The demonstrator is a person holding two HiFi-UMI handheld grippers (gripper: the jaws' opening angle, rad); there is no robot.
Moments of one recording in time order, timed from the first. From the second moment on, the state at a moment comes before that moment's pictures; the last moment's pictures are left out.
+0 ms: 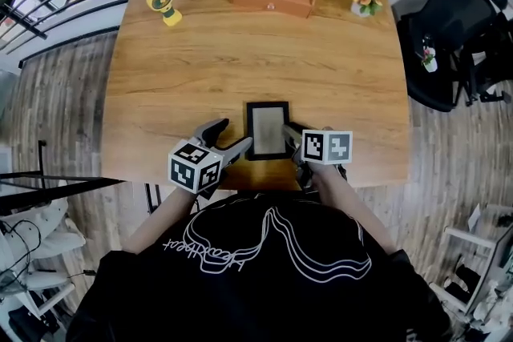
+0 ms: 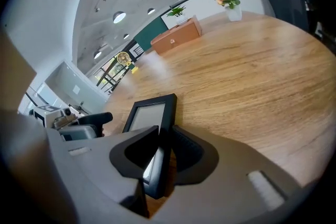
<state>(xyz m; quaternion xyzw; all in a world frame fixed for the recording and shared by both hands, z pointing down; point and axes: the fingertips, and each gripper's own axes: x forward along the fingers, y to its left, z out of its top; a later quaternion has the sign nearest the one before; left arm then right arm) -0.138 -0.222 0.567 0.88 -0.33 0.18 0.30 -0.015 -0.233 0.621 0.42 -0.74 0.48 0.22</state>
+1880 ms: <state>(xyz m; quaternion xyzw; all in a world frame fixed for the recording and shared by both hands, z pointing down) -0.082 -0.234 0.573 0.84 -0.34 0.15 0.41 -0.026 -0.240 0.616 0.32 -0.71 0.61 0.12</state>
